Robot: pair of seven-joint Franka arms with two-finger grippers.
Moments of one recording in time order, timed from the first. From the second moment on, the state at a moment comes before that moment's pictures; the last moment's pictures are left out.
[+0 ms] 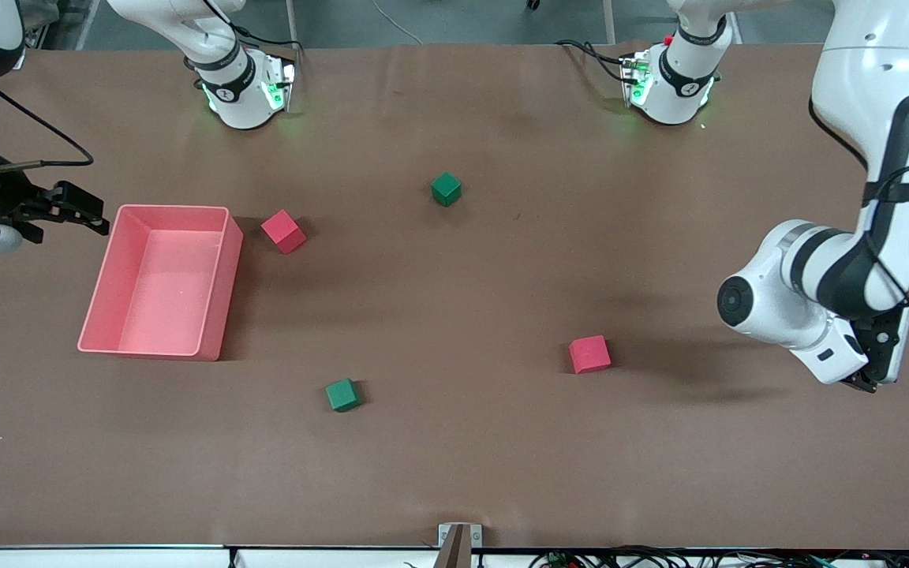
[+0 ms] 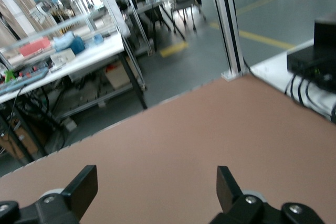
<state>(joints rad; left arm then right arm) 0.08 0.53 -0.19 -1.70 1.31 1.83 -1.80 0.10 0.00 -0.11 -1.65 0.03 1.64 -0.11</state>
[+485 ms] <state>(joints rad) 0.08 0.43 -0.20 -1.55 0.76 1.85 -1.24 0.10 0.00 -0.10 -1.65 0.03 1.64 -0.11</state>
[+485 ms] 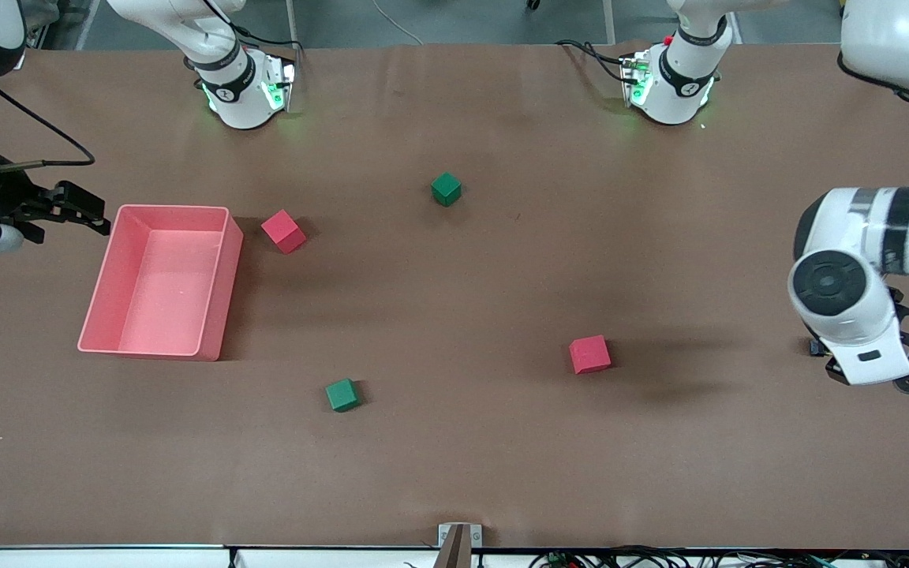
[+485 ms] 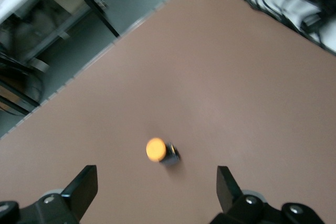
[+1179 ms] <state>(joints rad) 0.09 0.28 -0.19 -1.53 0.26 1.67 -0.72 0.09 0.00 -0.11 -1.63 0.03 1.67 -0.11</state>
